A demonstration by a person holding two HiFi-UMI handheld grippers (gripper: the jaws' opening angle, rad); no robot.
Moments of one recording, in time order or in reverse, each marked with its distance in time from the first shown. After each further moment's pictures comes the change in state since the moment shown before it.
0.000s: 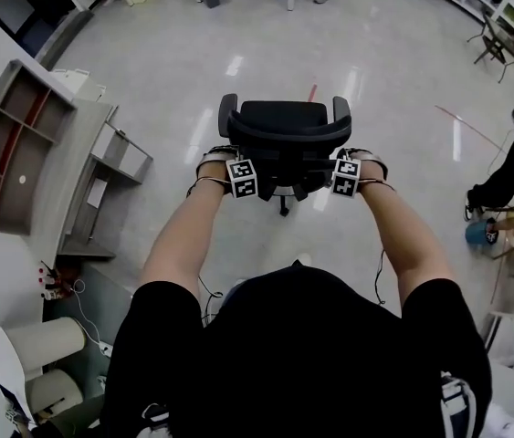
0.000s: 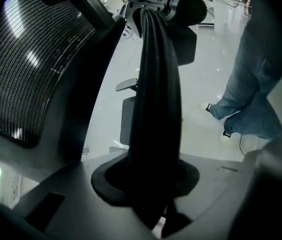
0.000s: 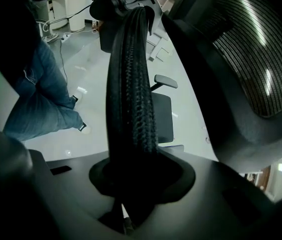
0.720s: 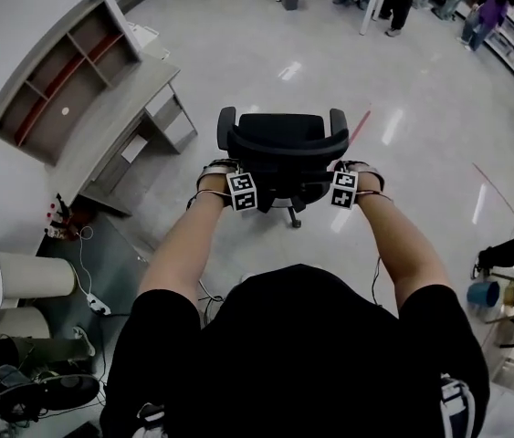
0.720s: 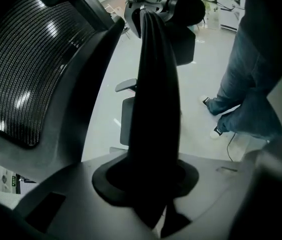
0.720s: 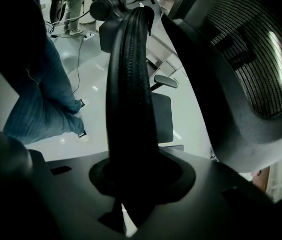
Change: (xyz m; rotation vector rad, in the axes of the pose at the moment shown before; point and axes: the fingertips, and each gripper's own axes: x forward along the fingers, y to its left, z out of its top) left arm -0.071 -0.107 -0.186 -0.258 0.143 0.011; right arm -0.009 0.033 0.199 -0.278 -0.127 0.003
